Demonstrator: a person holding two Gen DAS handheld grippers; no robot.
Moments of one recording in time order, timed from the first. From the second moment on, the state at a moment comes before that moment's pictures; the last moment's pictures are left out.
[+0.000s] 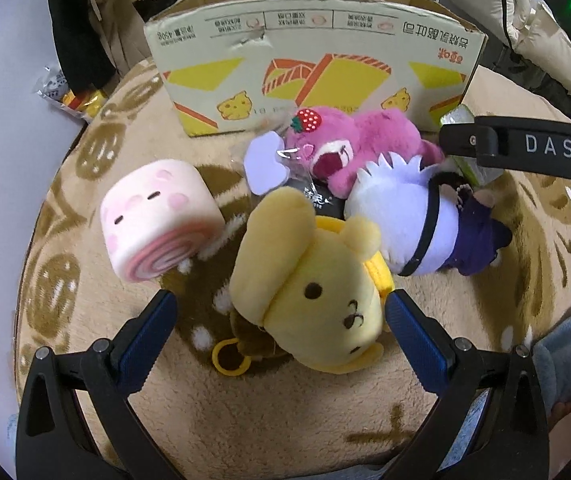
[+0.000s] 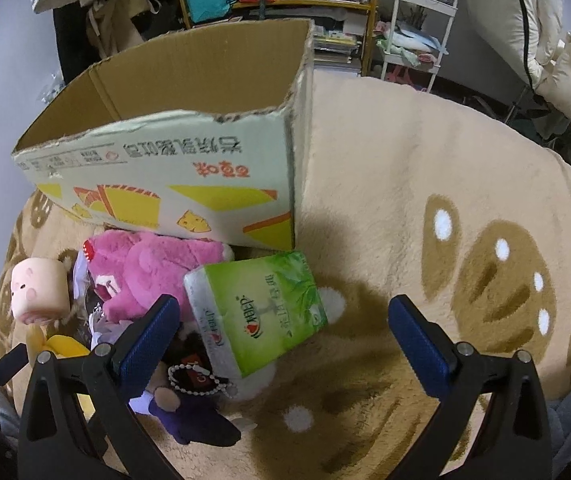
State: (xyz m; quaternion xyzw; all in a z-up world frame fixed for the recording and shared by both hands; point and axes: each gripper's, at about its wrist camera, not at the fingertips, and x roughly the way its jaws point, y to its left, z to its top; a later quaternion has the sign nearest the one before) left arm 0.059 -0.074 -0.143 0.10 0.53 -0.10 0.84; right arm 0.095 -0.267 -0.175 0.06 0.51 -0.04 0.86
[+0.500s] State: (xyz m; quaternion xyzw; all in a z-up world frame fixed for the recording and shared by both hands) left arm 0.054 -0.074 -0.135 0.08 0.52 -0.14 0.84; right arm 0.094 -0.245 -0.180 0.02 0.52 -0.01 0.85
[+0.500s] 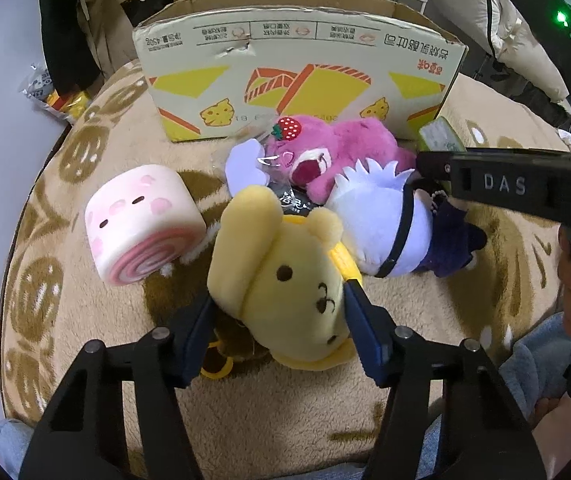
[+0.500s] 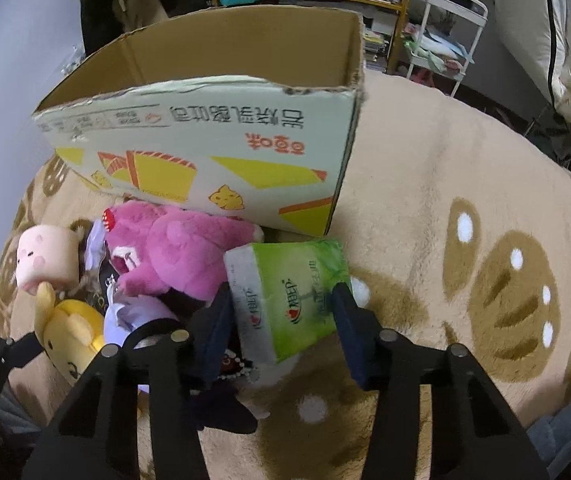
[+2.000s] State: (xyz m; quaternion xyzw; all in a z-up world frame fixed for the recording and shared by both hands) left arm 0.016 -0.047 0.011 0.12 0.20 -0.07 0.97; right arm -0.002 -0.262 -0.018 0.09 0.20 0.04 0.98
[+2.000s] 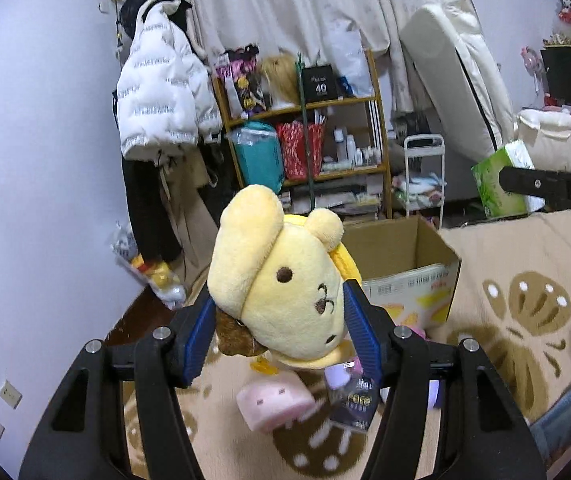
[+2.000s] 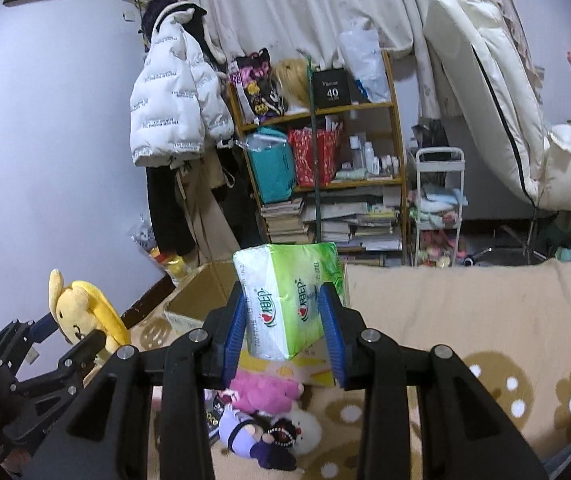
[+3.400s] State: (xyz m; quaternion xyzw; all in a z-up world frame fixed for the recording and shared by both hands) left arm 0.154 -0.065 -0.009 0.12 0.23 -0.10 0.96; right arm 0.114 -0.252 -0.044 0.07 0.20 0.05 0.98
